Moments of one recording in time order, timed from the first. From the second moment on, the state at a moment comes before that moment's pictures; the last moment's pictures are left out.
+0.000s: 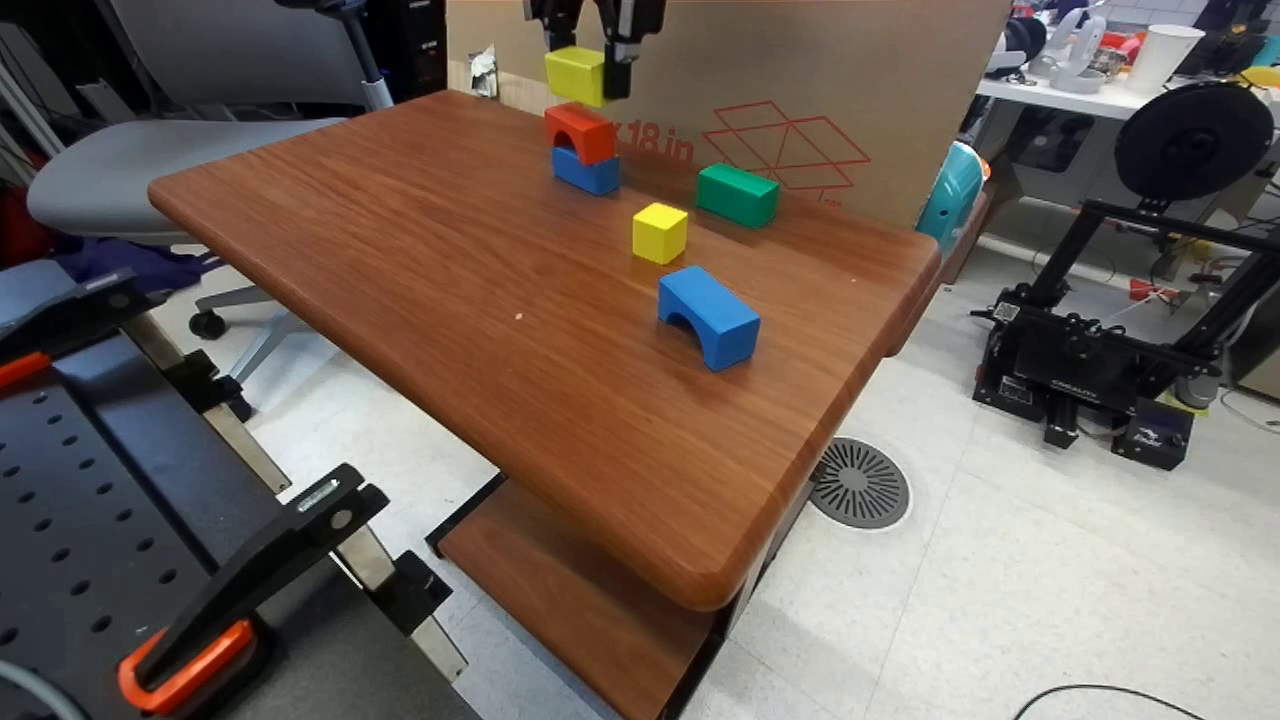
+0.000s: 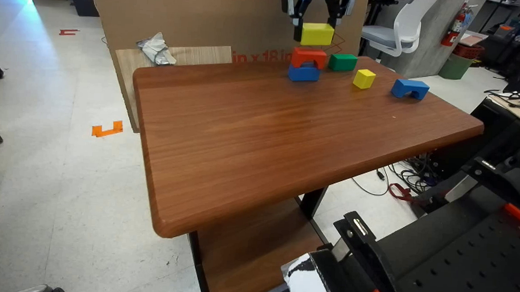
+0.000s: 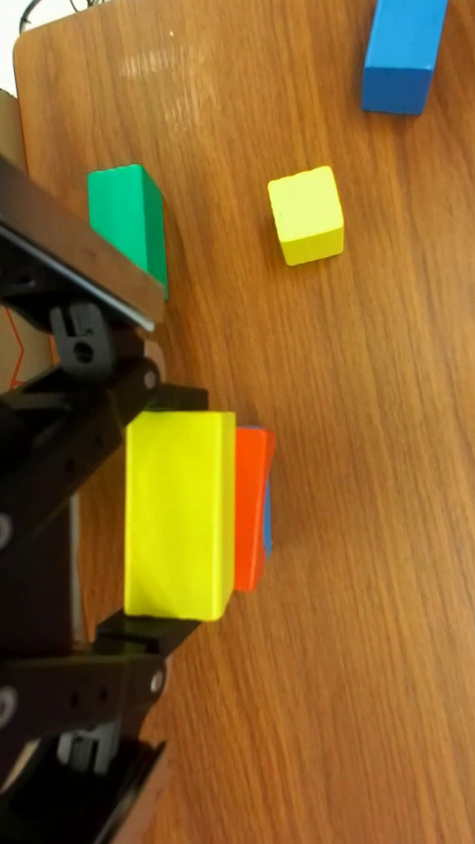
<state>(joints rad) 0.06 0.72 -0.03 -1.51 -0.06 2.09 0.20</state>
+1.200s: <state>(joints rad) 0.06 0.74 -0.03 -1.49 -0.03 2.03 0.23</state>
